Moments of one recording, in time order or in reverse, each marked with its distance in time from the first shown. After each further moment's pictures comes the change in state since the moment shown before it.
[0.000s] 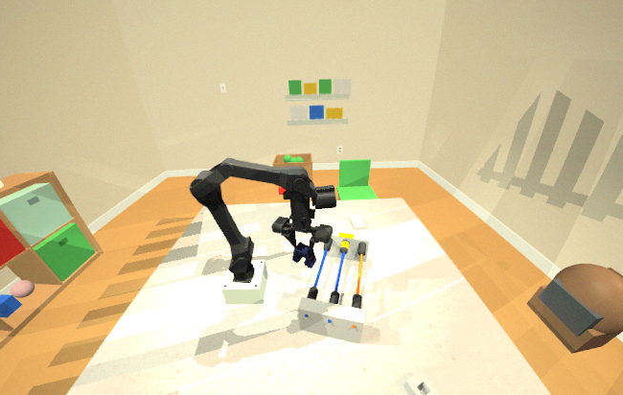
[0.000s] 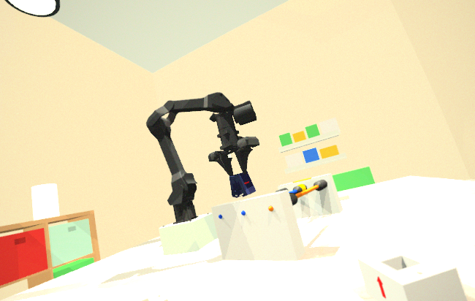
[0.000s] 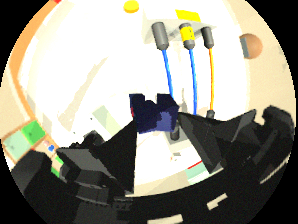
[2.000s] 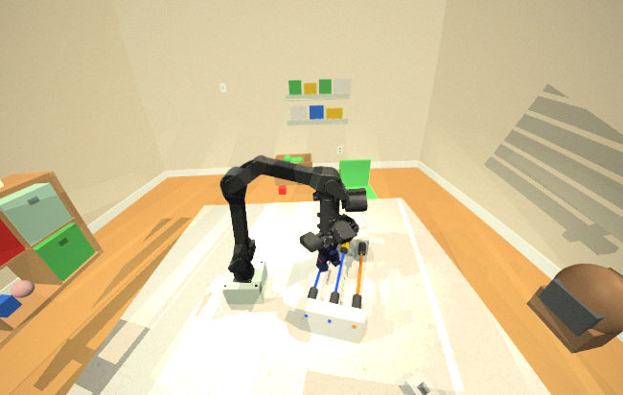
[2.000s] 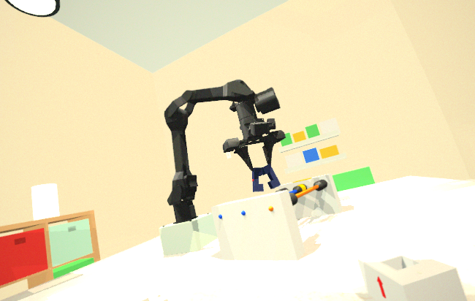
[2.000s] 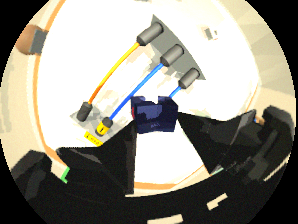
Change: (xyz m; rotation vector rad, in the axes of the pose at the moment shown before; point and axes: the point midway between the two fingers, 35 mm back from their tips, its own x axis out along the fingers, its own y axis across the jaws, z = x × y) arm -0.002 -0.084 0.012 2.127 -0.003 -0.003
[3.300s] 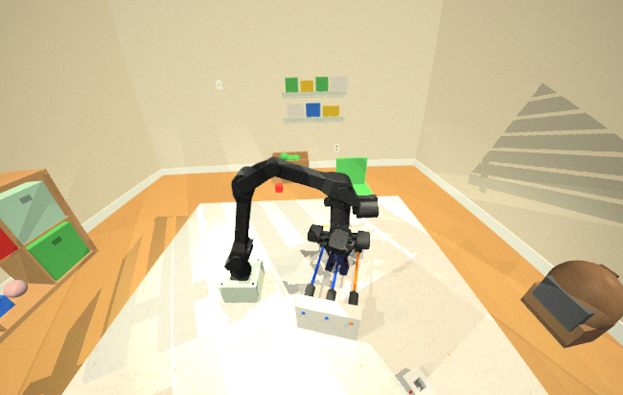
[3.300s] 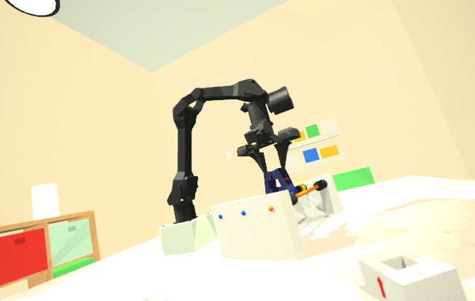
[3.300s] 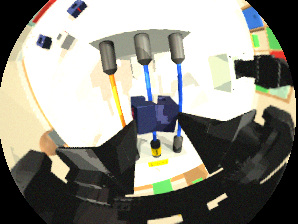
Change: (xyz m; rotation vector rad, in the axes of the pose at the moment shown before) arm 0.020 0.022 0.034 0.932 -0.003 0.007
